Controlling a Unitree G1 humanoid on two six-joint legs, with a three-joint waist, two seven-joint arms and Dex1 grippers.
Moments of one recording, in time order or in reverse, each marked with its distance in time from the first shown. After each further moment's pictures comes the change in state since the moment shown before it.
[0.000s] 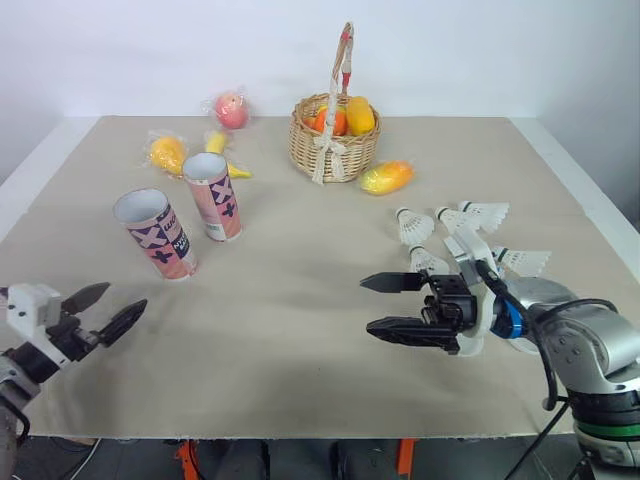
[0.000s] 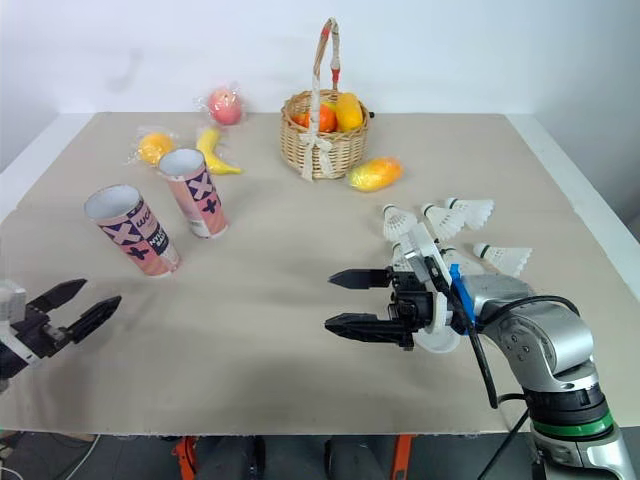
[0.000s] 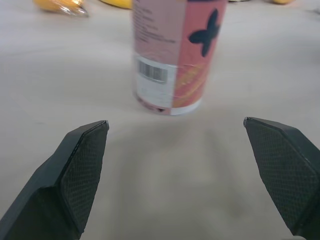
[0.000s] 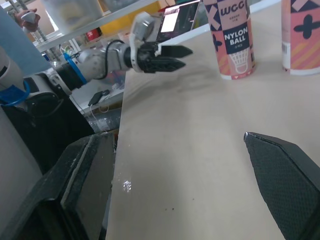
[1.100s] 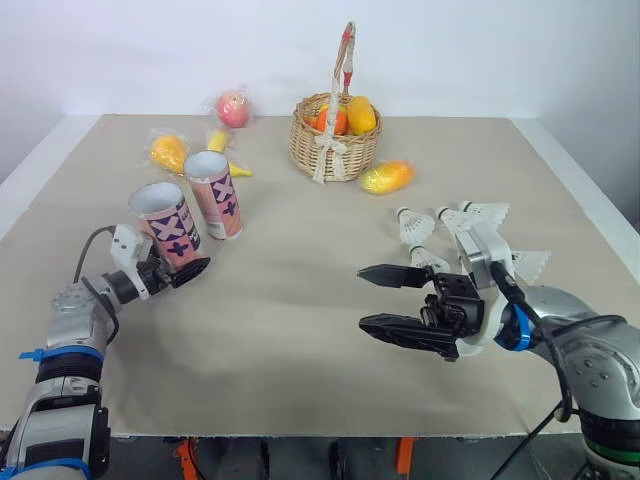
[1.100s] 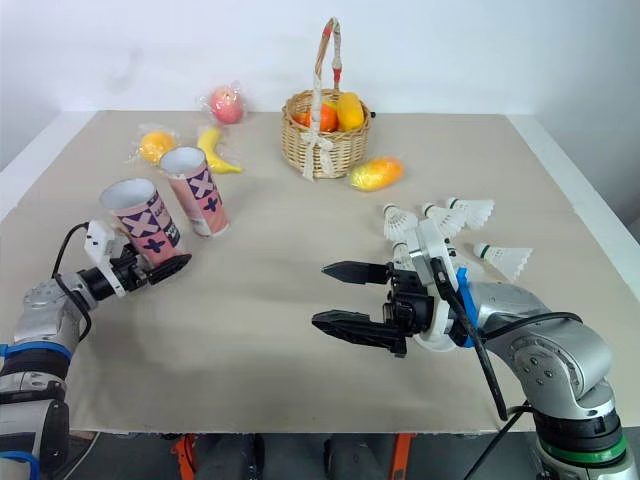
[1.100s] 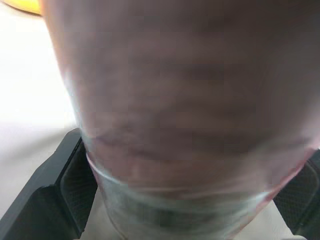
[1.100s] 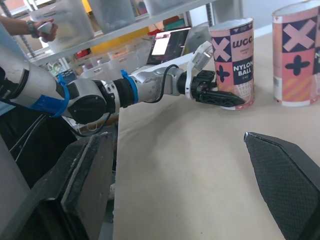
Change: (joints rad) left arm -0.636 -0.046 -0.300 0.736 0.249 -0.305 -0.176; right arm 0.087 0.007 -0.088 -0.180 0.171 0.022 -0.213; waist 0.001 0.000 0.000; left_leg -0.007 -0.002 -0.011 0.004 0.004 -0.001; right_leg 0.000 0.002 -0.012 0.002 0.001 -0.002
